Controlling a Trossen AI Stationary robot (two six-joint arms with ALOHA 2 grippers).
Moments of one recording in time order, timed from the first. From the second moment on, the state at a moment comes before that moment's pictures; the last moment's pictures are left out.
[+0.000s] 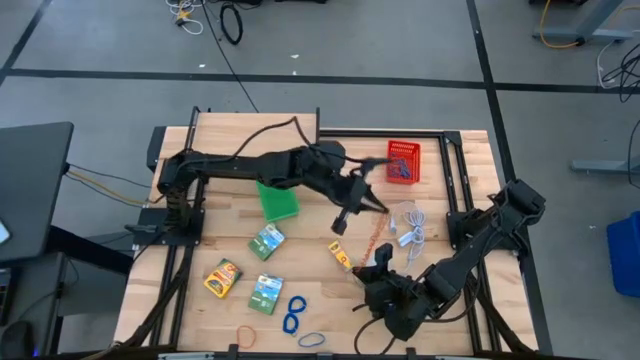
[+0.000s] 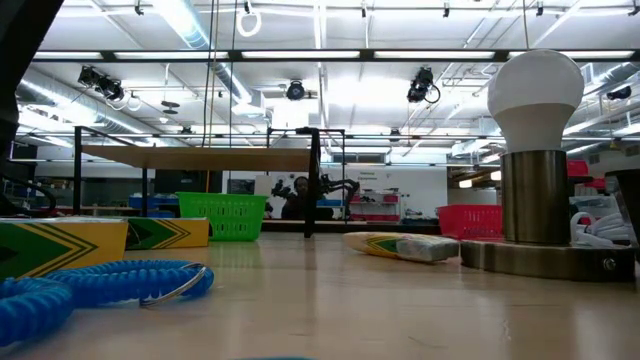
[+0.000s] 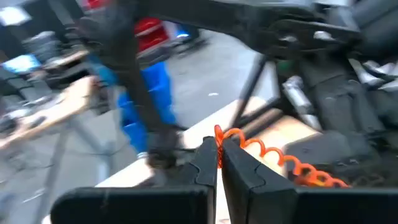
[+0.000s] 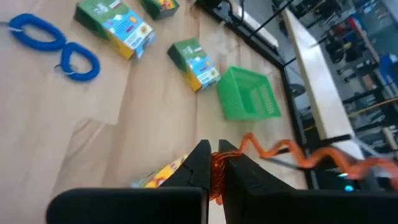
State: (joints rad) left arm -0.01 1.89 1.85 -0.15 0.27 0.48; right arm 0.76 1.69 1.29 -0.62 0.92 0.15
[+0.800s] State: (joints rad) left arm 0.00 1.41 0.99 0.59 -0.06 0.43; right arm 0.87 1.69 1.29 -0.67 0.83 0.31
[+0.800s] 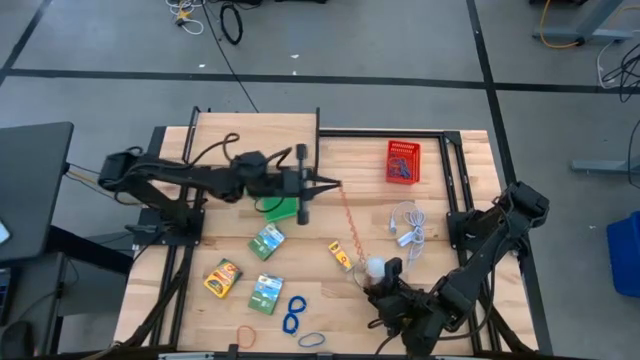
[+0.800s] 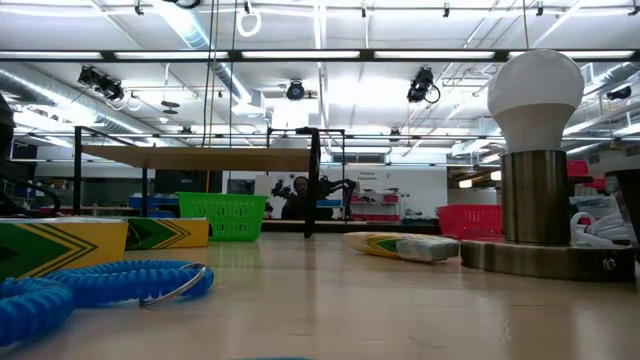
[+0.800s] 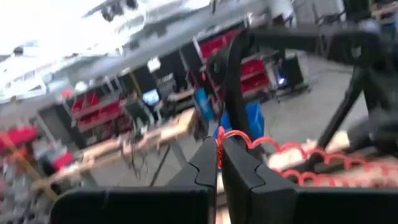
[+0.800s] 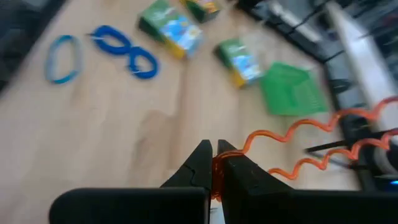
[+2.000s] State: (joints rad) left arm -0.08 1.26 0.58 0.75 0.21 0.17; right arm 0.83 1.70 1.29 -0.73 0.63 0.46
